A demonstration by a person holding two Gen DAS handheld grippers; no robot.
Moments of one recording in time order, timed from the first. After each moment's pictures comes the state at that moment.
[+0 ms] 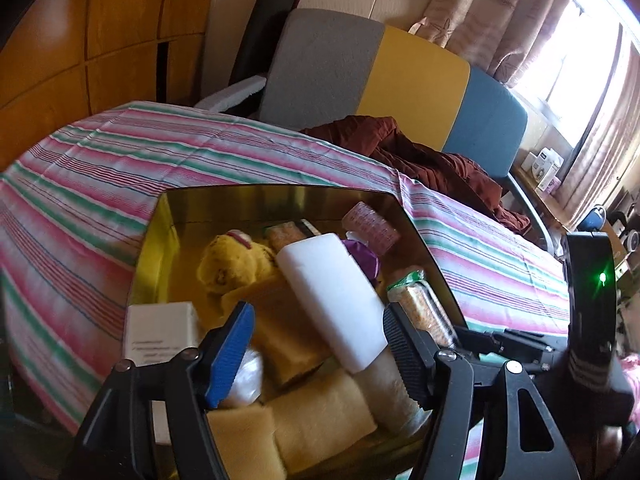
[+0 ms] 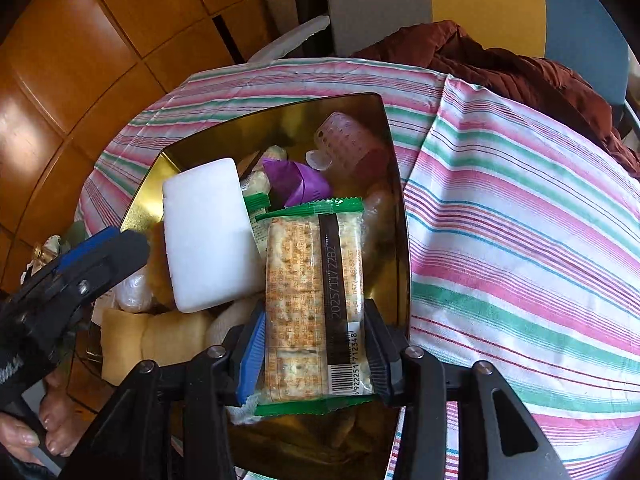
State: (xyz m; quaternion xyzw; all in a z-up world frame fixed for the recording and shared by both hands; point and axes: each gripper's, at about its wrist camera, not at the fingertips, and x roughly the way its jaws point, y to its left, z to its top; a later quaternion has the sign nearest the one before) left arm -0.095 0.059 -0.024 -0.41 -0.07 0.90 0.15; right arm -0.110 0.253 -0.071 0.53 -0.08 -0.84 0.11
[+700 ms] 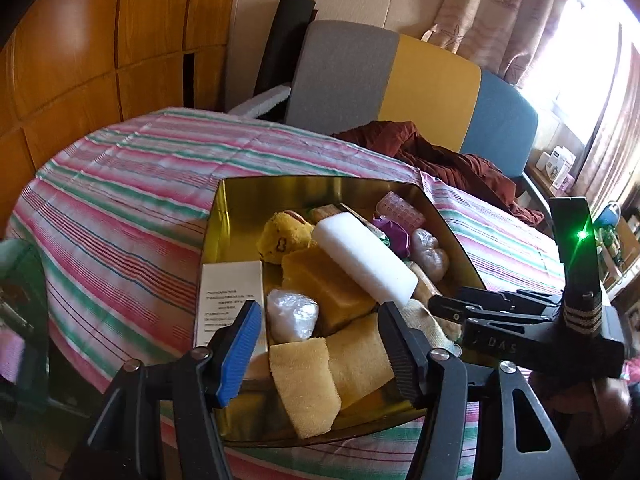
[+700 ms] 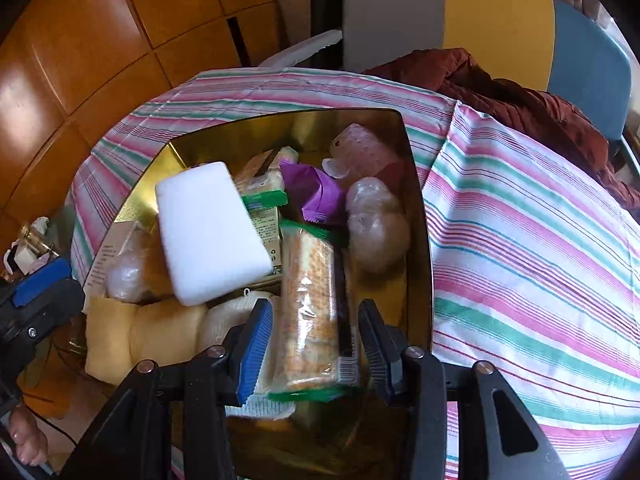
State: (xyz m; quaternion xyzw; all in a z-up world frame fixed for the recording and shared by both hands) left arm -0.048 0.026 -0.019 -0.40 -0.05 0.91 0.11; right arm -0.107 0.229 -0.071 0.50 -0.02 -0.86 0.11
